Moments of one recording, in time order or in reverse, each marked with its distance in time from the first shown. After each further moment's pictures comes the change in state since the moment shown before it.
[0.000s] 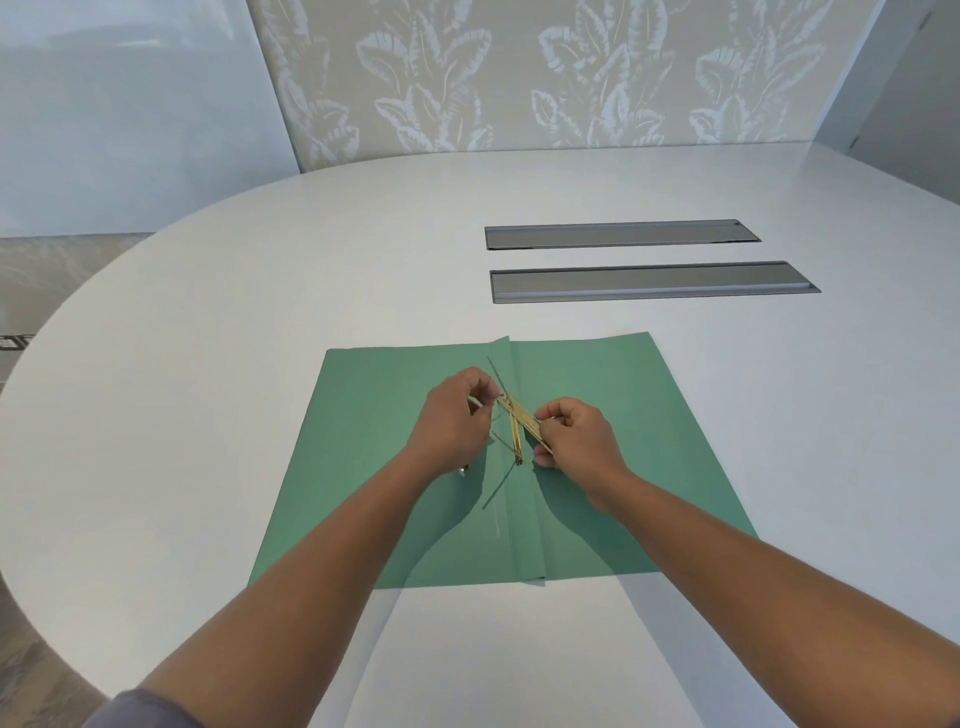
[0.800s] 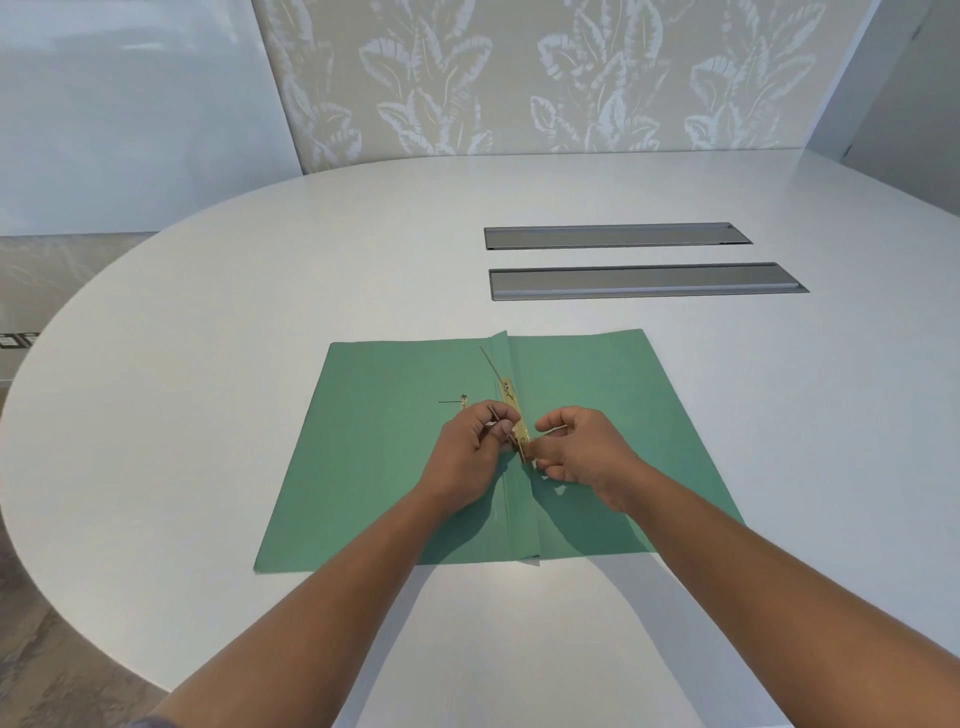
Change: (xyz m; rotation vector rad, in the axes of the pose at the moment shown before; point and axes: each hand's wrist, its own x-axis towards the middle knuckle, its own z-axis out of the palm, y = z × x) left_hand -0.048 -0.006 0.027 -0.277 -0.044 0.047; right_hand -0.033 -0.015 -0.020 0.028 -0.193 0.146
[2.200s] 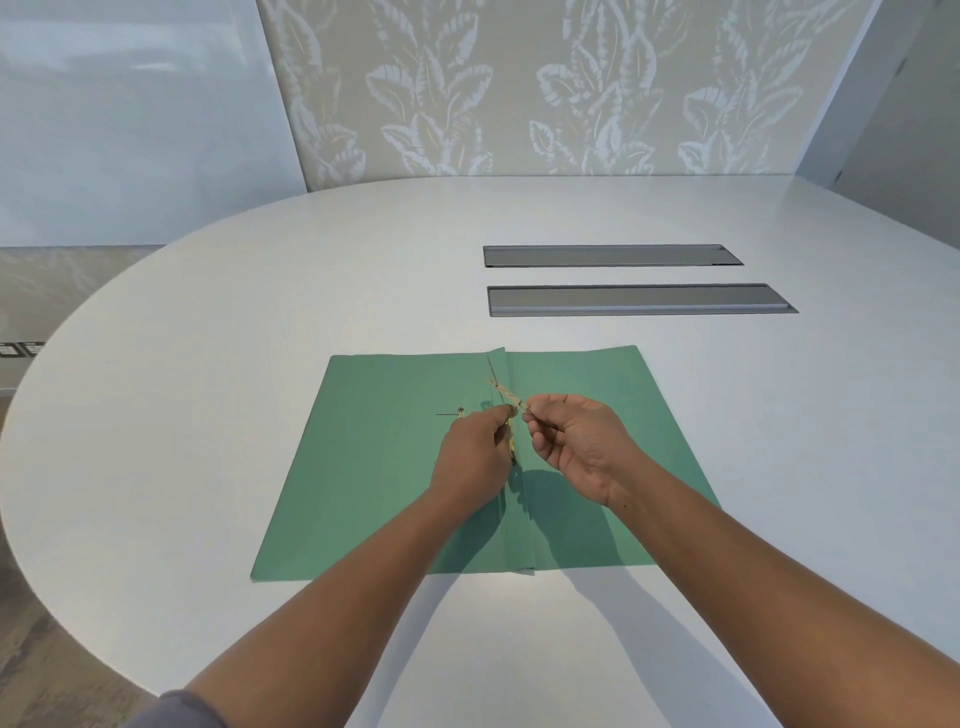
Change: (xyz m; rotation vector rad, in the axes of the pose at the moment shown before) left_hand 0.008 0.021 0.012 0.398 0.100 0.035; right_hand -0.016 -0.037 0.003 0.656 -0.033 0.023
